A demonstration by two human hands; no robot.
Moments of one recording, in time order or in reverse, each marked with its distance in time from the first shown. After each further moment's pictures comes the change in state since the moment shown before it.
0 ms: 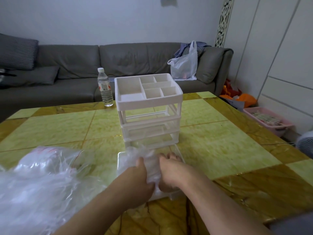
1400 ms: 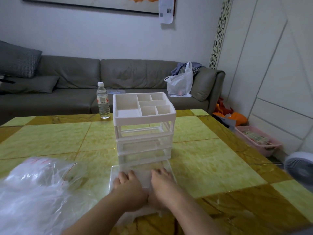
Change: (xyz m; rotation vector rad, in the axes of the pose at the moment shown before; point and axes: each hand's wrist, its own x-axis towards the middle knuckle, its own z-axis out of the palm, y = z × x) left_hand 0.019 0.025 0.002 0.028 -0.084 -0.343; right_hand -0.003 0.002 0.009 0.147 0.141 -0.047
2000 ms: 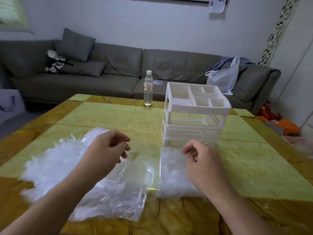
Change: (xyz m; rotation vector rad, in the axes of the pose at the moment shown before) left_hand -0.077 -0.168 -0.082 -0.898 0.588 0.170; right_hand -0.051 -0.055 -0.007 0.264 0.544 -0.360
